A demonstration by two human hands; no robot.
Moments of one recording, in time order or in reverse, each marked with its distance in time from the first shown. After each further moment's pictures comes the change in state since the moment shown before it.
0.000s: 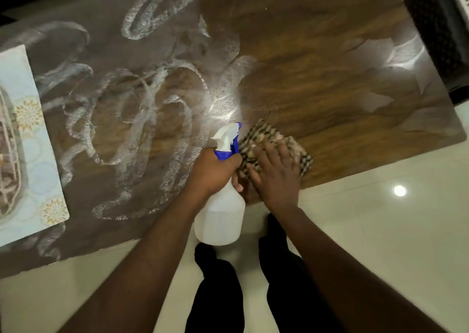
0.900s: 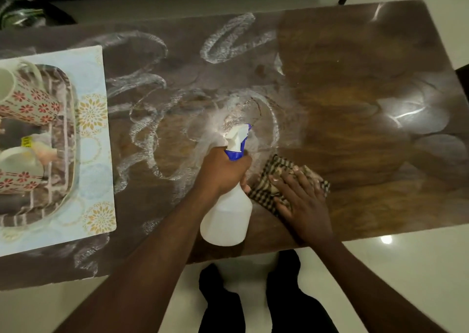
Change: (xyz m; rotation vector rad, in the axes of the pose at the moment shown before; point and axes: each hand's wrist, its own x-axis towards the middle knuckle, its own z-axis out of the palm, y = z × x) left_hand 0.039 -0.031 -0.127 -0.142 0.071 0.071; right_hand 0.016 -0.056 0.016 -0.090 -0.155 -0.312
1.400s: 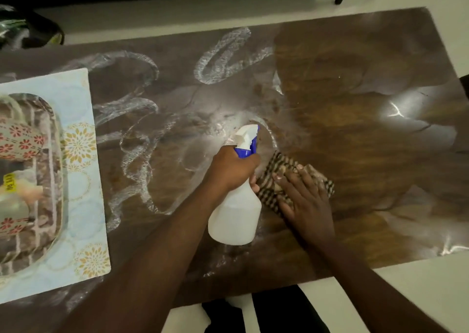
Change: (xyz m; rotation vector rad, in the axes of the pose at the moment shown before) left_hand 0.064 0.041 -0.009 -0.013 -0.089 -0.058; right_hand 0.066 0.006 -0.007 -0.004 0.070 0.042
